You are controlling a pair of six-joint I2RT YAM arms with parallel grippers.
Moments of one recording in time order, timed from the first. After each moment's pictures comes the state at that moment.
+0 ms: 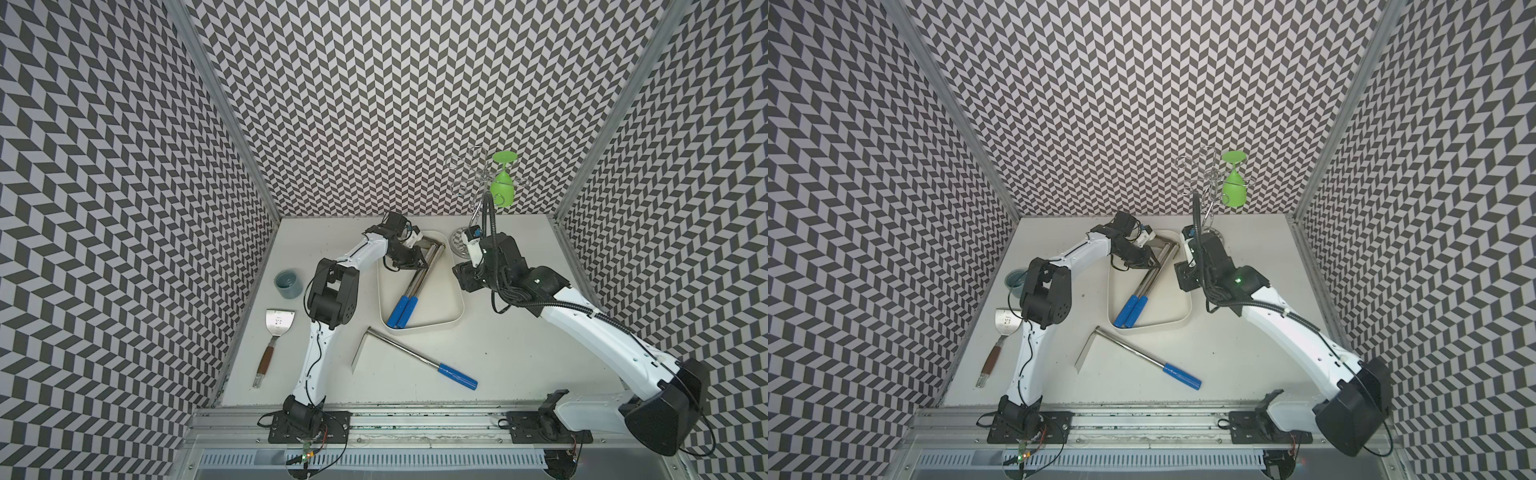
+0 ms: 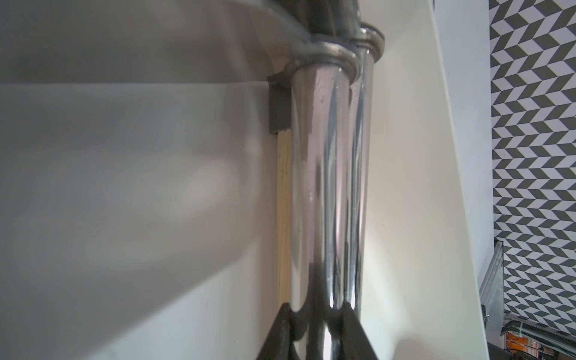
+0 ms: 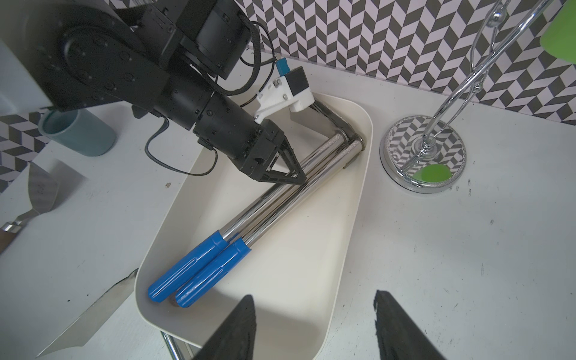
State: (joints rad) left arm -0.43 2.37 2.00 -0.74 0.62 -0.22; right arm 0.61 1.31 1.23 -0.62 0.13 0.18
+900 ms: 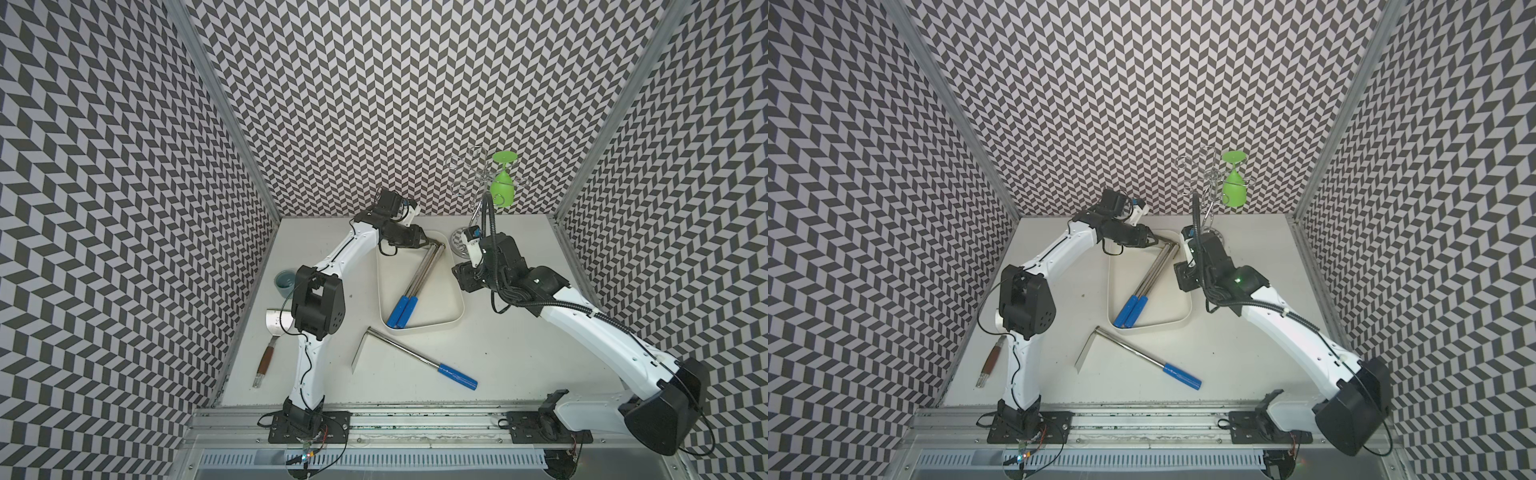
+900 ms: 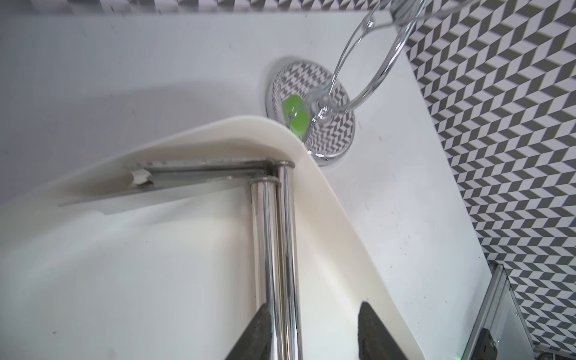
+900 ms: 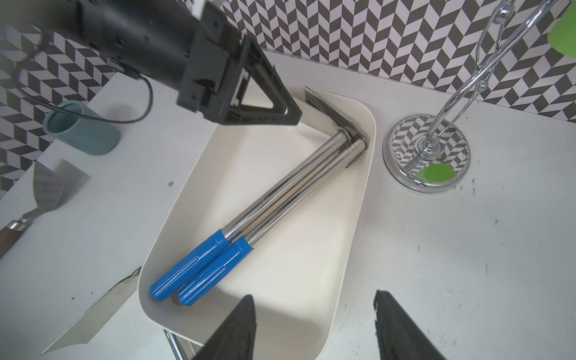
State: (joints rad) left arm -0.42 2.14 2.03 -0.73 0.52 -0.20; right arm 0.61 1.32 1.23 -0.62 0.12 0.19
